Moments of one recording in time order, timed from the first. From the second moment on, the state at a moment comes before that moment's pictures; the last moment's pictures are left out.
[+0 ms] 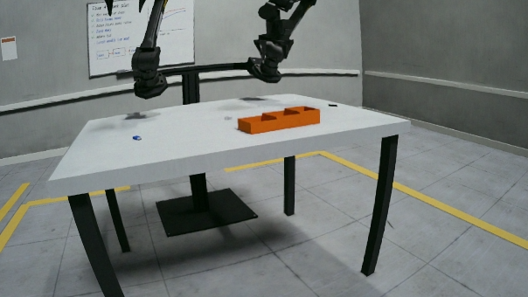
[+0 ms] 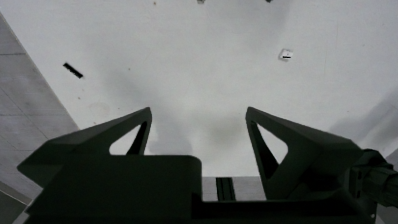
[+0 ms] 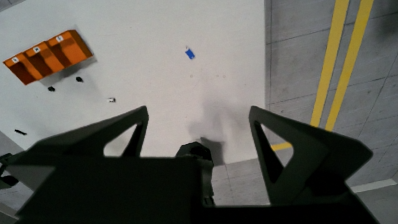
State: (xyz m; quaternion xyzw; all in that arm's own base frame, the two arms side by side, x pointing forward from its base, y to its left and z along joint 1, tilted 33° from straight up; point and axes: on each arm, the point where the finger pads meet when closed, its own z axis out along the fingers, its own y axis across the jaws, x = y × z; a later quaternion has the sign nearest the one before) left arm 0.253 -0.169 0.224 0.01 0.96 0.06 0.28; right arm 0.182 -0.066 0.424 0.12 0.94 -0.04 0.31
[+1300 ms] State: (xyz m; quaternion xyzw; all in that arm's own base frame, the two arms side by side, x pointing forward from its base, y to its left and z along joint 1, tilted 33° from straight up) left arm 0.254 -0.175 0.225 0.01 0.96 0.06 0.28; right arm 0.182 -0.066 0.424 0.12 0.94 -0.04 0.31
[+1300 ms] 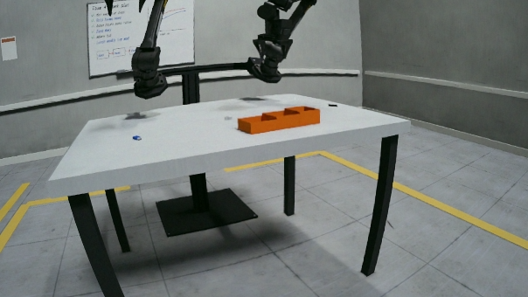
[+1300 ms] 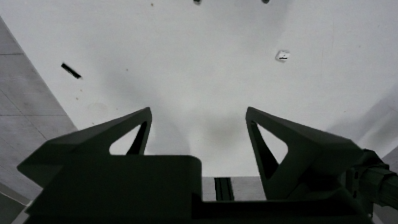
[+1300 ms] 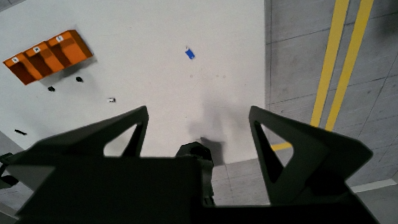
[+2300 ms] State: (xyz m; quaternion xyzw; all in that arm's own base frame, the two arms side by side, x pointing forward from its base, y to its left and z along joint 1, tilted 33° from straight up) left arm 0.431 -0.231 0.228 -0.04 0.96 0.04 0.28; right arm 0.182 -0.066 0.424 0.12 0.94 -0.04 0.31
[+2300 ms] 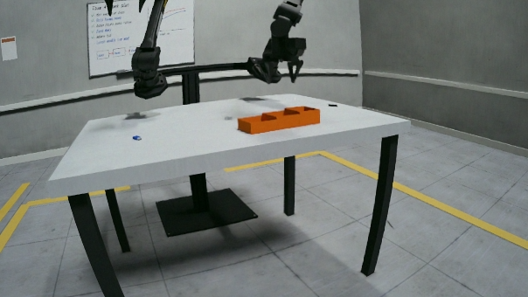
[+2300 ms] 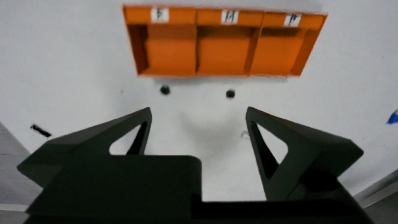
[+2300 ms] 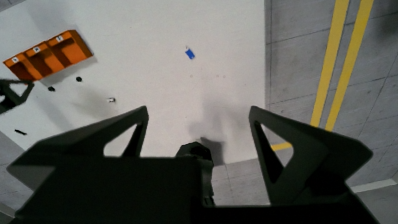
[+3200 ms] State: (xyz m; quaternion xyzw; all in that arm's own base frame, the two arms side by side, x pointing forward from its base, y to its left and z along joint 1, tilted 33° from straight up) left arm 0.525 -0.258 0.223 -0.03 0.96 0.05 0.28; right arm 0.182 -0.066 0.424 0.12 0.94 -0.04 0.31
